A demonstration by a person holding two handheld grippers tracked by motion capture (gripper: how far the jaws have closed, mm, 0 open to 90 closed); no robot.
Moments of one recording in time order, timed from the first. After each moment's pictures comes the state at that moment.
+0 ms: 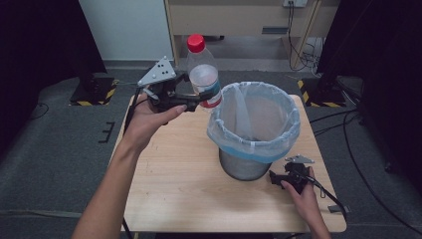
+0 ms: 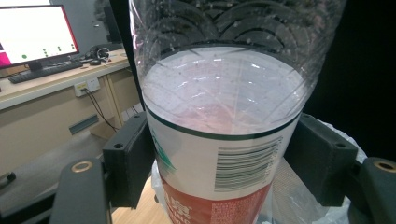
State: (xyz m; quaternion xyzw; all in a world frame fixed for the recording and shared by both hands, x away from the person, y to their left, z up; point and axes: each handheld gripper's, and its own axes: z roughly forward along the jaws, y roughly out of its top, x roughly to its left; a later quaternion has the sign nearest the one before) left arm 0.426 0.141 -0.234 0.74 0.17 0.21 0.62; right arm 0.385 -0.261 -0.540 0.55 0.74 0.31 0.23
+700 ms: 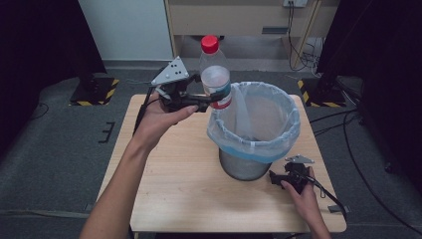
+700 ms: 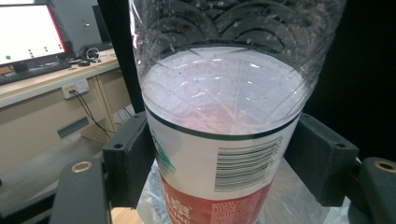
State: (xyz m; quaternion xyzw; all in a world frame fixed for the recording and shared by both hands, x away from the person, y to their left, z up) left arm 0.430 0.119 -0.236 0.75 0.16 0.20 0.62; right arm 0.385 -0.262 -0.540 0.55 0.74 0.31 0.23
